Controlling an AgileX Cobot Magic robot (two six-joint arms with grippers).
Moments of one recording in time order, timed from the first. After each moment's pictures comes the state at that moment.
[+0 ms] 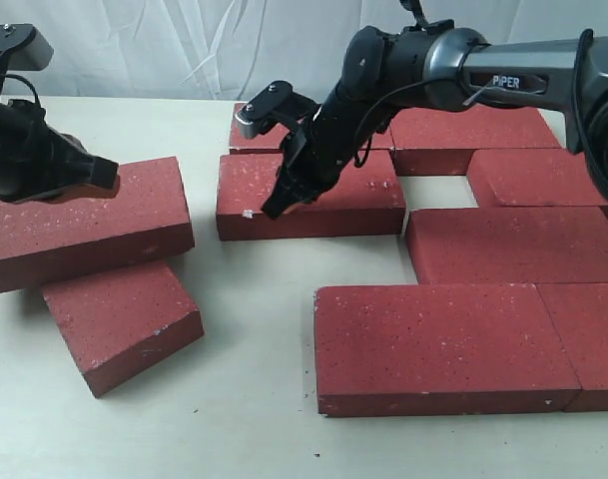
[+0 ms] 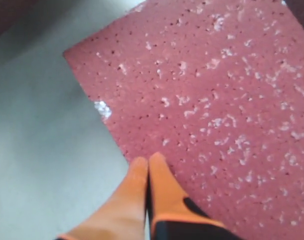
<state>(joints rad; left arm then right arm) -0.14 1.34 -0.84 -0.73 0.63 0.69 0.50 2.25 -1.72 0.45 0.79 -0.82</state>
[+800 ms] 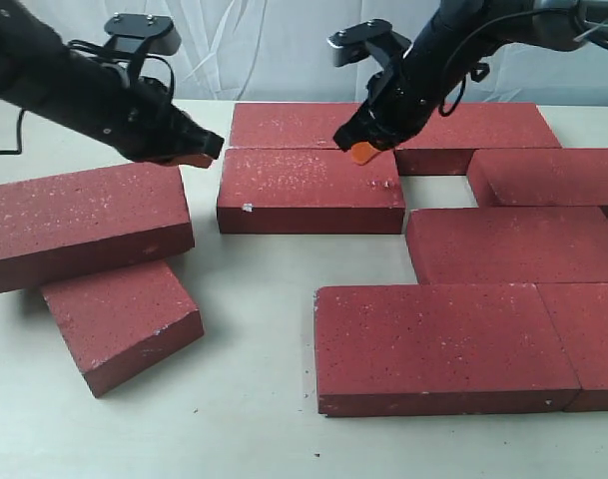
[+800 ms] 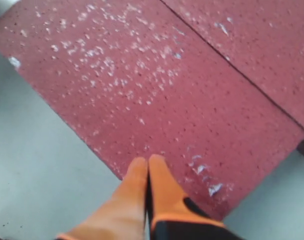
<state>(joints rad) -0.30 1.73 -1.16 -0.75 0.56 0.73 0.32 2.13 -1.72 0.39 0.92 -0.63</state>
